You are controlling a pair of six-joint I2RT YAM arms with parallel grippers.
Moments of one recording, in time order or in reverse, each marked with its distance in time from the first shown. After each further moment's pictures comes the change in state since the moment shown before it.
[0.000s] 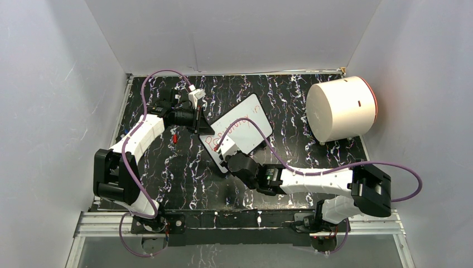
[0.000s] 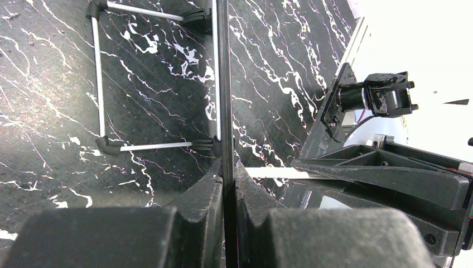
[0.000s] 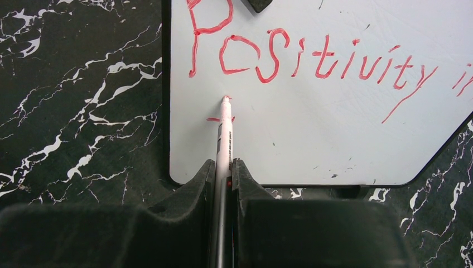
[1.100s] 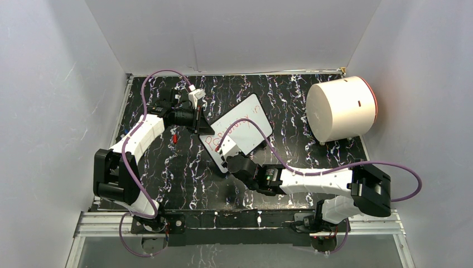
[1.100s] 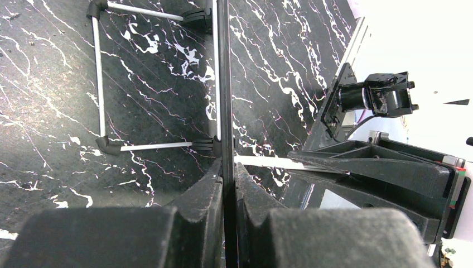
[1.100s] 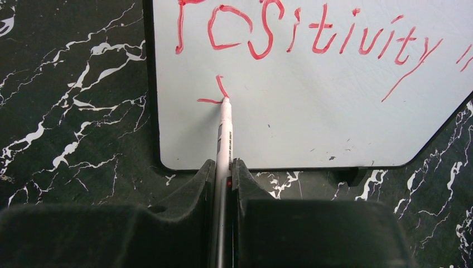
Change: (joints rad) left arm 0.000 0.000 0.000 0.000 0.000 0.000; right arm 0.000 0.003 0.000 -0.071 0.027 0.047
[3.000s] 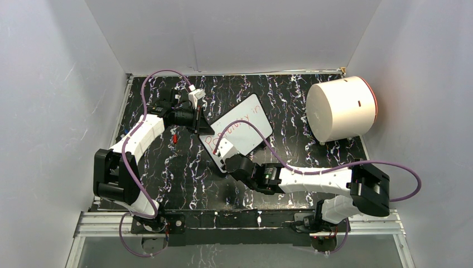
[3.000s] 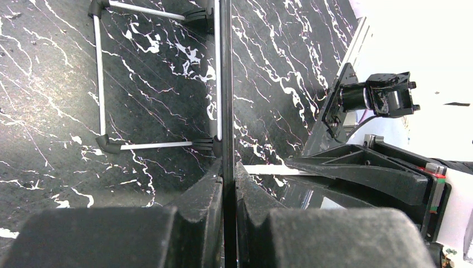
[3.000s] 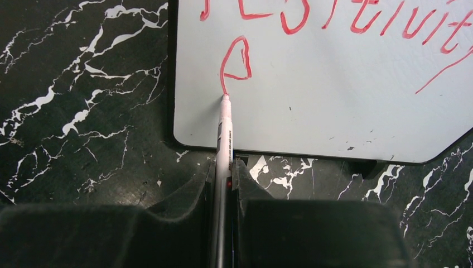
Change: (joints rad) left arm 0.000 0.000 0.000 0.000 -0.005 0.000; right arm -0.005 0.011 0.029 -0.100 -0.093 0.008
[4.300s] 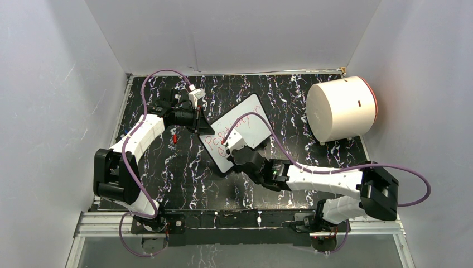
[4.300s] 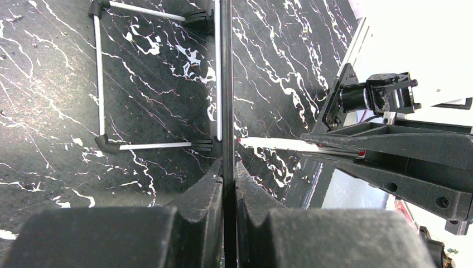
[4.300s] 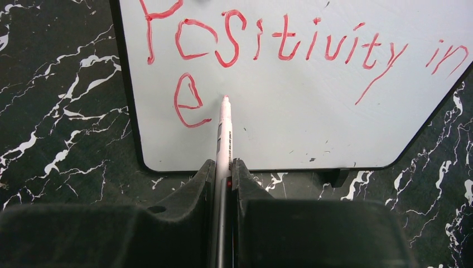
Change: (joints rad) left arm 0.000 0.003 0.002 0.003 0.002 0.002; right arm -0.056 -0.078 -0.031 0.072 0.039 -0.023
